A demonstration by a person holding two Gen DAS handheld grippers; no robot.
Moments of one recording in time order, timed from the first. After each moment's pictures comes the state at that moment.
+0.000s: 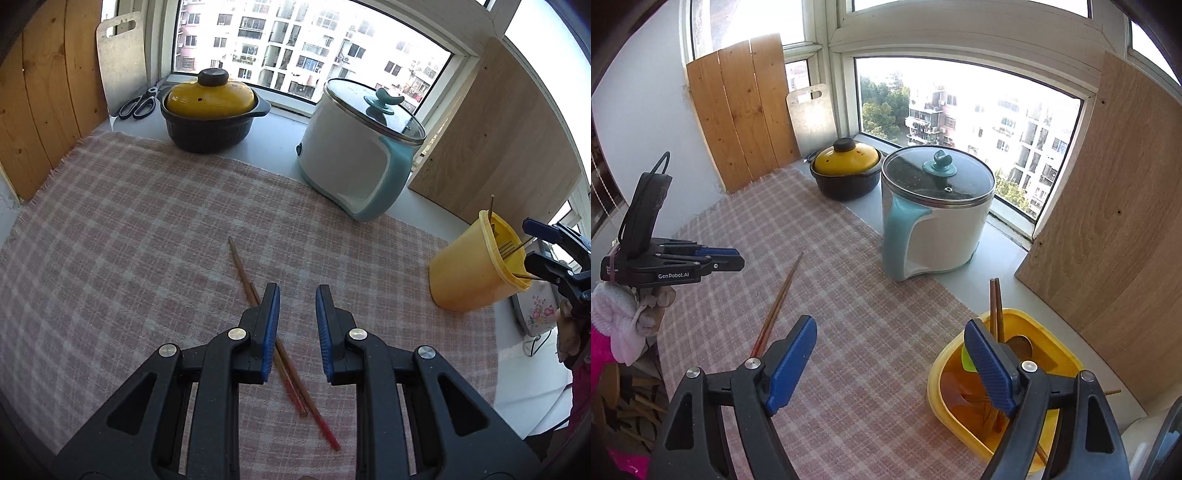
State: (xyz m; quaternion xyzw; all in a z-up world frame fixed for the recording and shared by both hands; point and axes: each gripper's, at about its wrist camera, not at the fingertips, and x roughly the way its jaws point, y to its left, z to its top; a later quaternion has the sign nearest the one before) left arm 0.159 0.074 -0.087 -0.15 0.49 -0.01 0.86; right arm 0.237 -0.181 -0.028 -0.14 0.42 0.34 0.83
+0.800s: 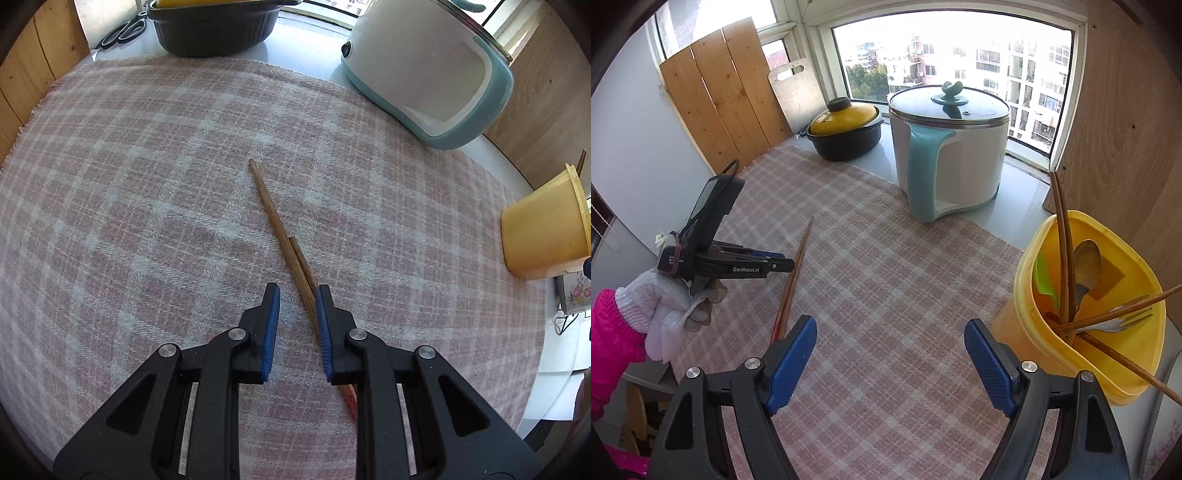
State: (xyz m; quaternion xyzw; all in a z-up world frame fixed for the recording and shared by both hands) left arm 0.199 0.081 -0.192 -0.12 0.61 -0.01 0.79; right arm 0.206 -0.169 -0.080 -0.08 0.49 0.30 0.81
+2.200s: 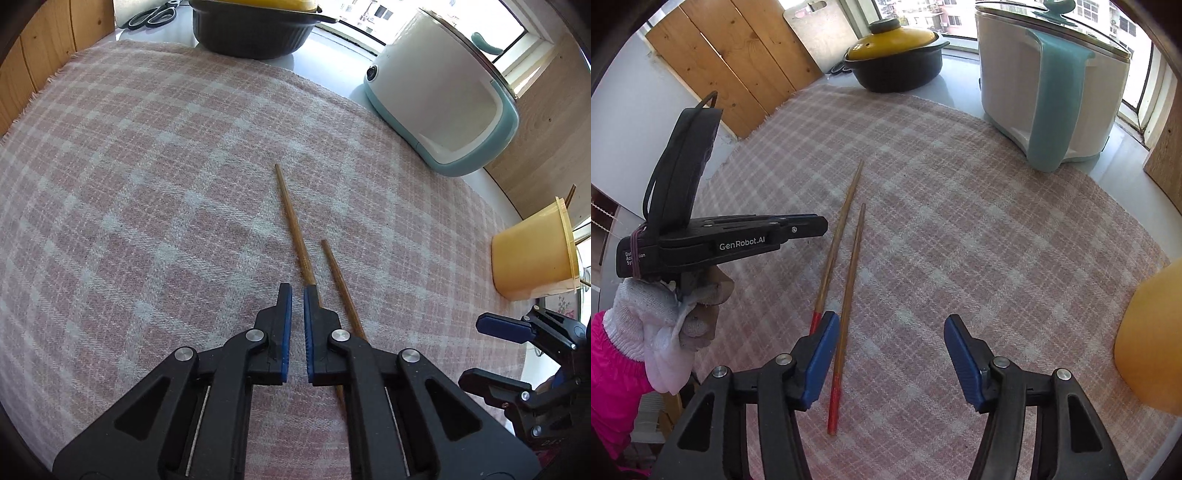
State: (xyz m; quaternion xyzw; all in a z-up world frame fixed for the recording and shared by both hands) left arm 0.185 0.108 -0.200 -0.19 0.58 -0.01 0.79; right arm 0.212 -0.069 -0.151 -0.06 0.58 0.35 0.73
